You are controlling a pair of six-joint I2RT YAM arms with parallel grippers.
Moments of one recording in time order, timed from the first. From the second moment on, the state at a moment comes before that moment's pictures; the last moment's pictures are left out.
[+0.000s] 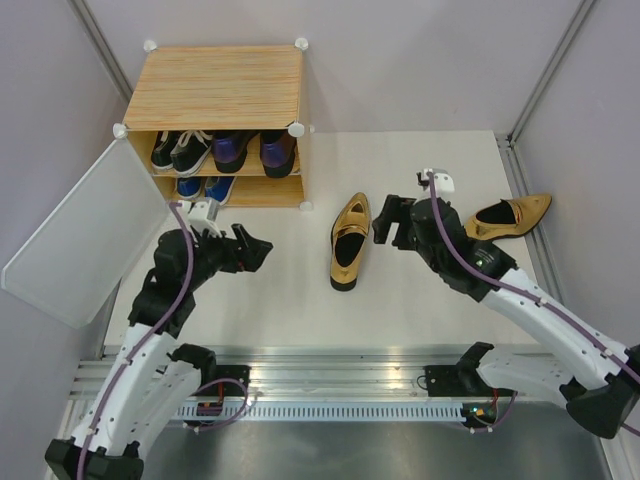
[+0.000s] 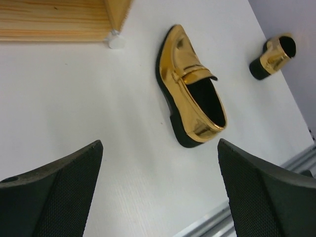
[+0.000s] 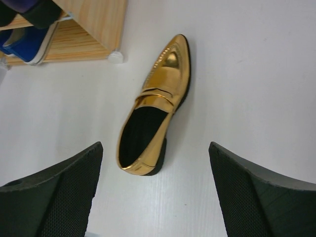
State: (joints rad) left arm -0.21 0.63 0.67 -0.34 0.28 -0.39; right arm 0.76 1.10 1.10 -0.50 0.40 0.59
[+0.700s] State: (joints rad) left arm -1.00 1.26 0.78 -0.19 -0.37 -0.43; right arm 0.59 0.90 0.79 -0.53 0.37 0.53
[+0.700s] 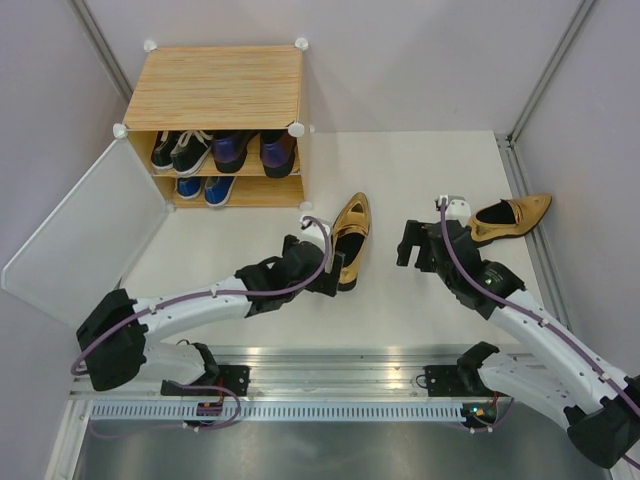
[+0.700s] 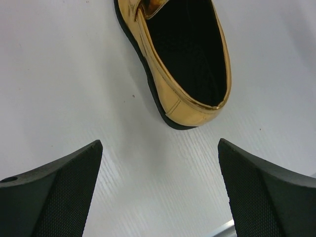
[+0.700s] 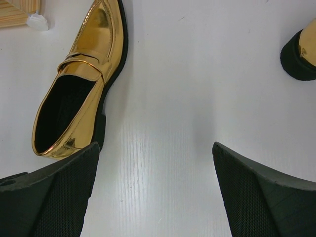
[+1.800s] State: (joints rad) left arm -0.95 1.86 1.19 -0.19 -0.34 -0.55; right arm 0.56 0.87 0.77 -0.50 0.29 0.51
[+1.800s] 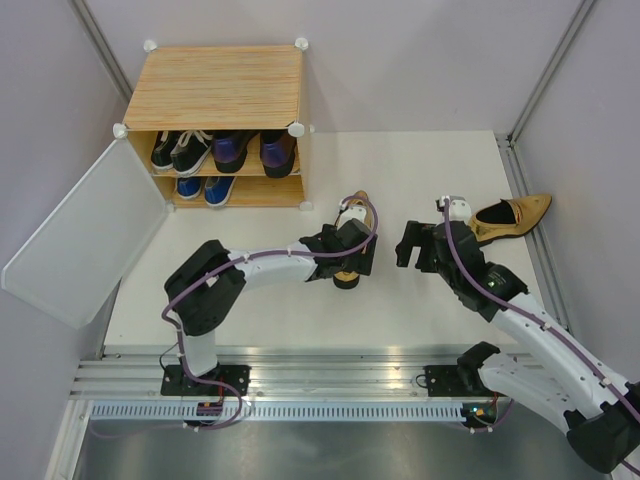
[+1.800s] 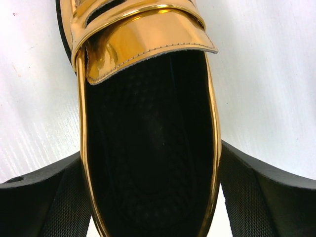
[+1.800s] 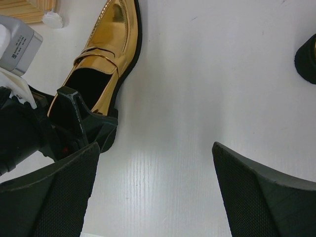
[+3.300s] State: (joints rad) left arm -0.87 1.62 0.93 -0.24 -0.29 -0.56; right arm 0.56 0.73 0.73 -0.49 0.29 0.51
